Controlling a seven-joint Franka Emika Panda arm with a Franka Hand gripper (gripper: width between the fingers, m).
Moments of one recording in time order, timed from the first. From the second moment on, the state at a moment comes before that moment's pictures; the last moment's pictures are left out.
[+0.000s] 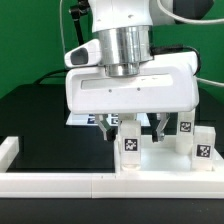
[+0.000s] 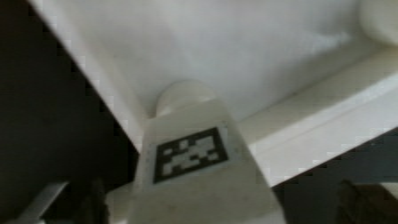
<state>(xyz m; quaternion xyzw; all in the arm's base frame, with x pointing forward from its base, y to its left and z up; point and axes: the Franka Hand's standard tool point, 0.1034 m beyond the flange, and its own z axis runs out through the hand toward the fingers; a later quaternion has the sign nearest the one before) 0.626 0.007 0.072 -0.97 0.24 -0.05 0.07</state>
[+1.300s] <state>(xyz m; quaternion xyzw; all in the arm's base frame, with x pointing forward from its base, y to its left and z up) 0.627 0.004 0.069 -0.73 0.67 0.02 0.10</state>
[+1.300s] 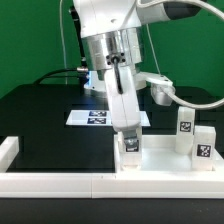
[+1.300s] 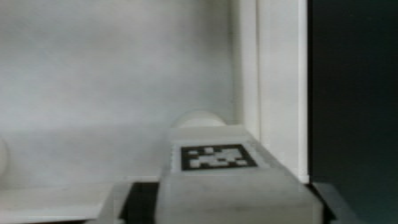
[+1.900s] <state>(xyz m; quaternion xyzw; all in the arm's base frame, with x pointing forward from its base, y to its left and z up) 0.626 0.011 0.067 -0.93 0.35 -0.03 0.09</state>
